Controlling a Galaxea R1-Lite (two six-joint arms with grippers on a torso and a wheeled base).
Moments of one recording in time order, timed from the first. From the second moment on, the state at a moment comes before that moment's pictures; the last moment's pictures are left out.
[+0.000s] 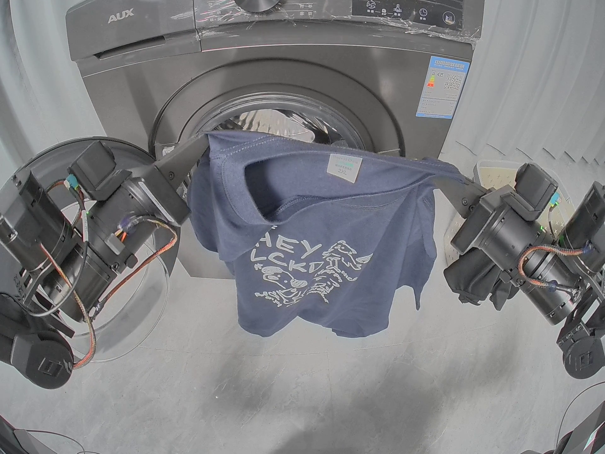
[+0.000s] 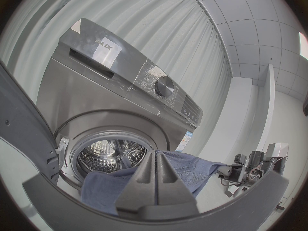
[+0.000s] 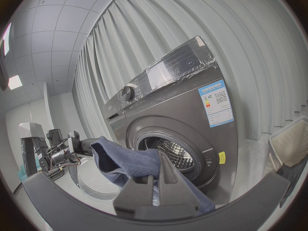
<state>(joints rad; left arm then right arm) -0.51 1.56 -0.58 -1.37 -0.07 -0.32 0.64 1.59 -0.55 -1.37 0.00 0.16</state>
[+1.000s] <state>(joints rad) -0.58 1.60 -0.48 -1.37 -0.18 -0.24 0.61 1.60 -0.50 -1.36 0.02 0.15</state>
